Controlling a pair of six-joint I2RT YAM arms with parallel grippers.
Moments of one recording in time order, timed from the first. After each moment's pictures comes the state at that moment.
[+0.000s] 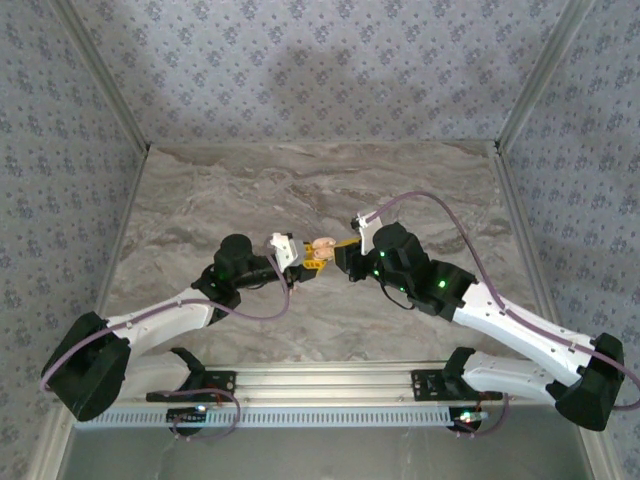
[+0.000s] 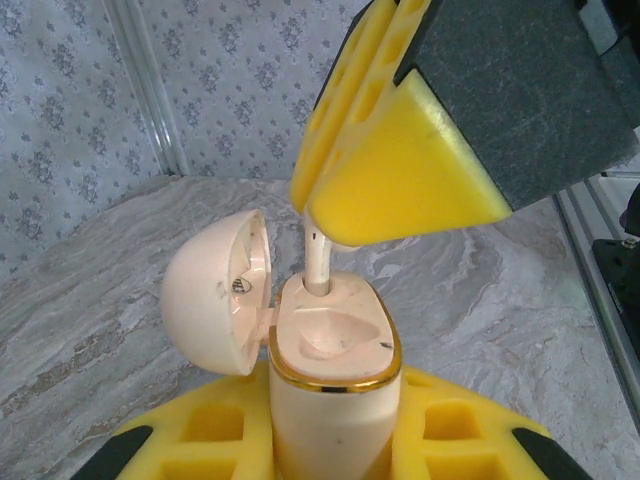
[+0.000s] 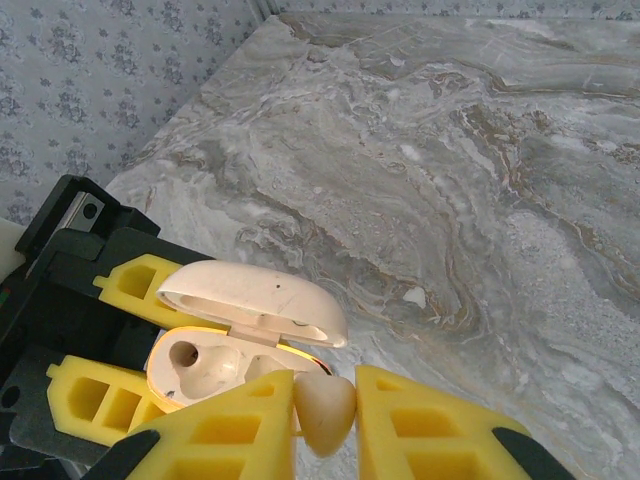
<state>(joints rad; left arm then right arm) -0.71 1.18 0.50 0.57 0.58 0.15 0.91 1.03 0.89 -0.32 0.09 0.40</state>
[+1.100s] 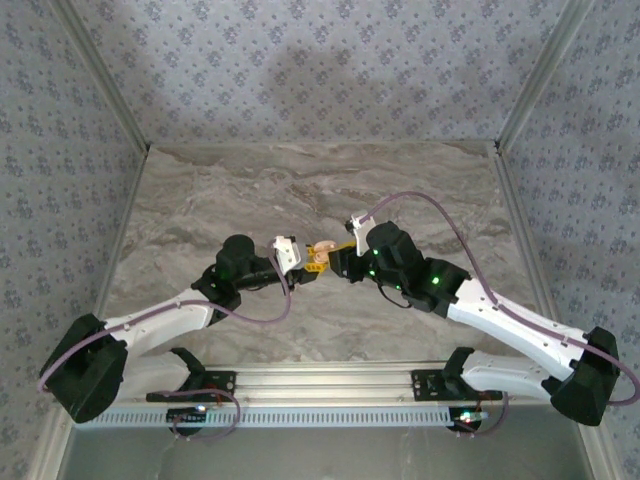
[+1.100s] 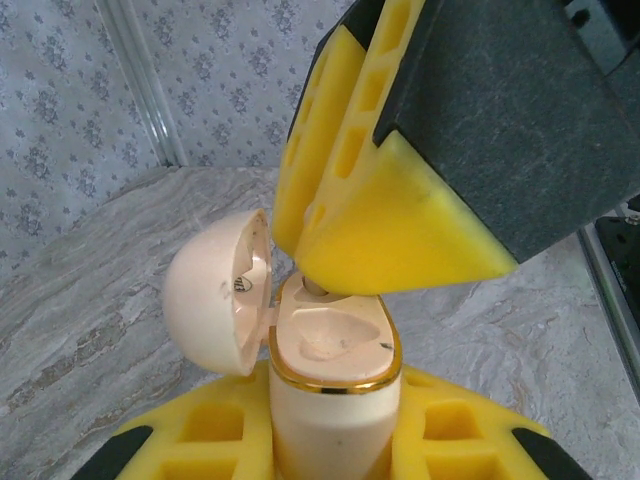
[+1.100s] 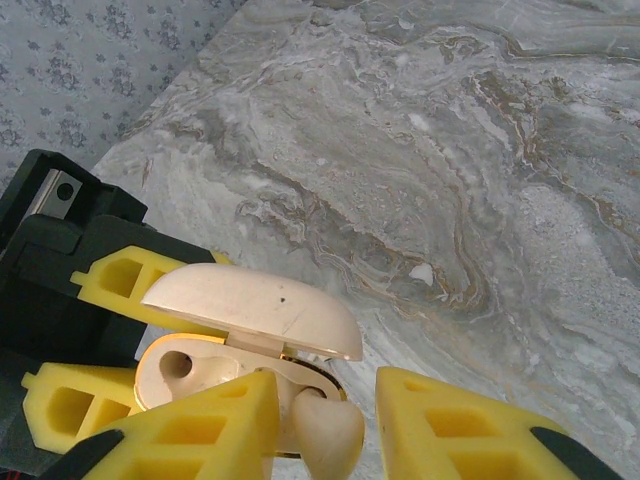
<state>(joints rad) -0.73 1.17 0.51 0.51 0.56 0.20 0.91 1.07 0.91 -0.35 0.05 0.40</state>
